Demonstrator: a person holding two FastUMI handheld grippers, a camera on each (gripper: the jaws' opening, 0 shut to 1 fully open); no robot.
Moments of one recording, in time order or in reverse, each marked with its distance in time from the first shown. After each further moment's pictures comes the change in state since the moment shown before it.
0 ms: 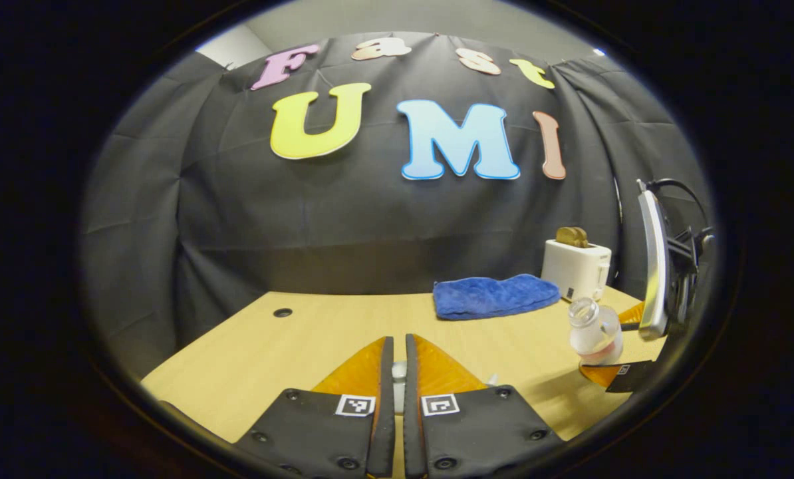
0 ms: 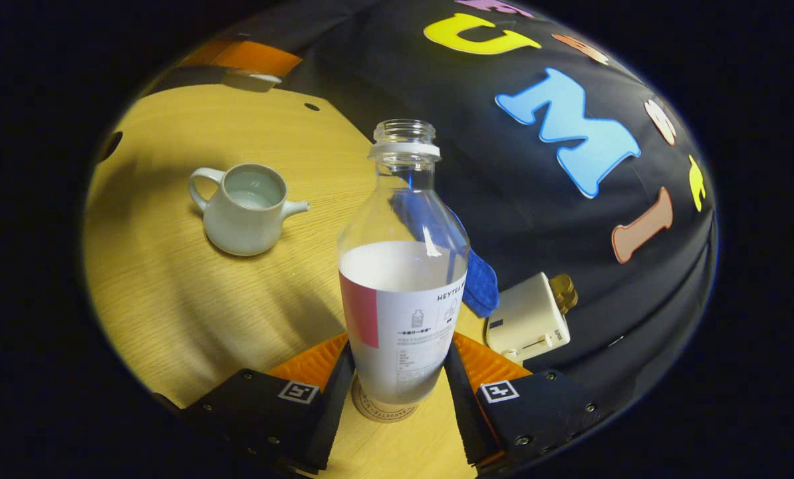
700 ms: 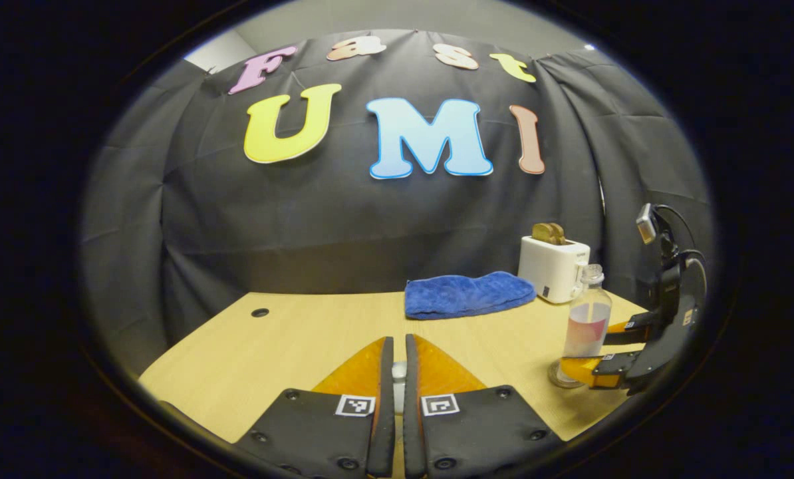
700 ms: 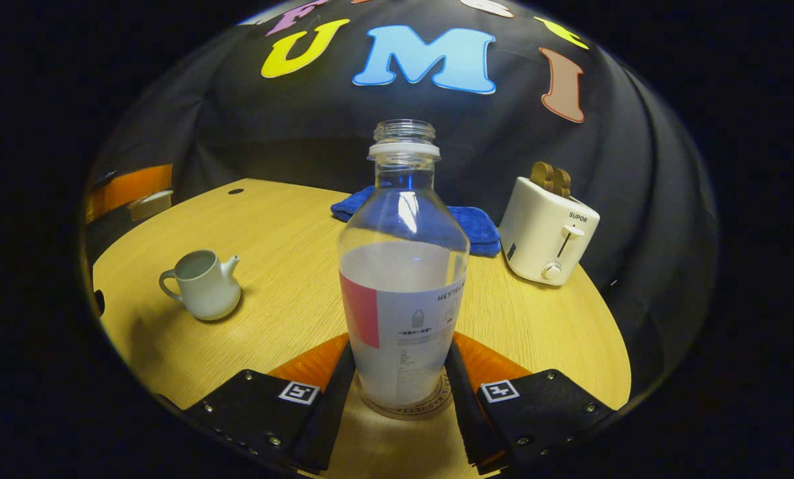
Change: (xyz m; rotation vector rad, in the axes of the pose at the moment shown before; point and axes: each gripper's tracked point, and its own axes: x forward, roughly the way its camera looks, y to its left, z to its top) left arm -0.004 -0.058 0.008 0.020 0.025 -0.041; right arm 0.027 -0.029 -0.042 0.617 -0.084 0.098
